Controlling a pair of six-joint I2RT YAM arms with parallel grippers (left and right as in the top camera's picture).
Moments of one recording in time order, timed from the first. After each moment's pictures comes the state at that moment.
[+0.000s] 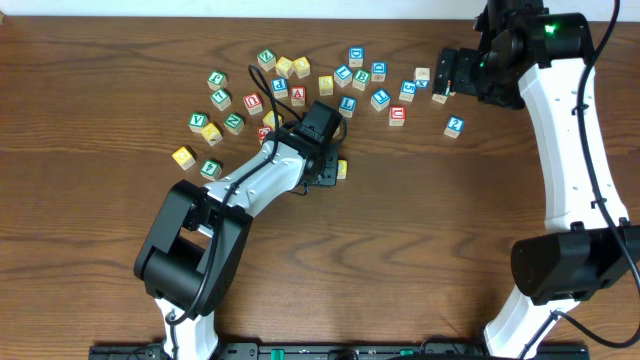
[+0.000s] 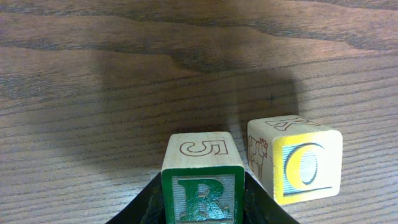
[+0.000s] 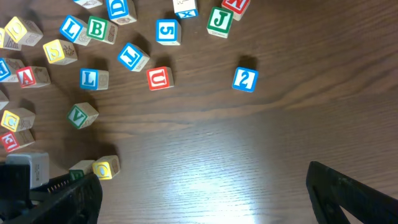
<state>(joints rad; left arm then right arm) -0.52 1.96 1.26 -0.55 0.02 -0.41 0.11 1.93 2.08 -1.35 -0.03 0.31</state>
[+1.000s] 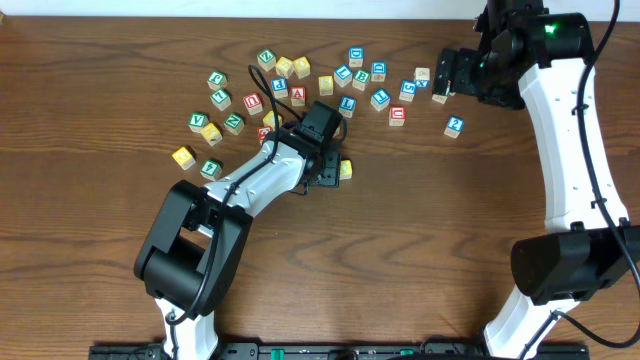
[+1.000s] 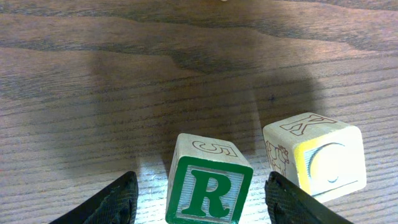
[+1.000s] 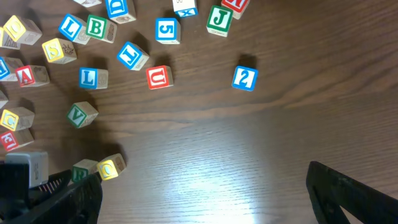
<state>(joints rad) -0.52 1.96 1.26 -0.55 0.02 -0.41 0.11 1.93 2.08 -1.36 -0.03 0.31</state>
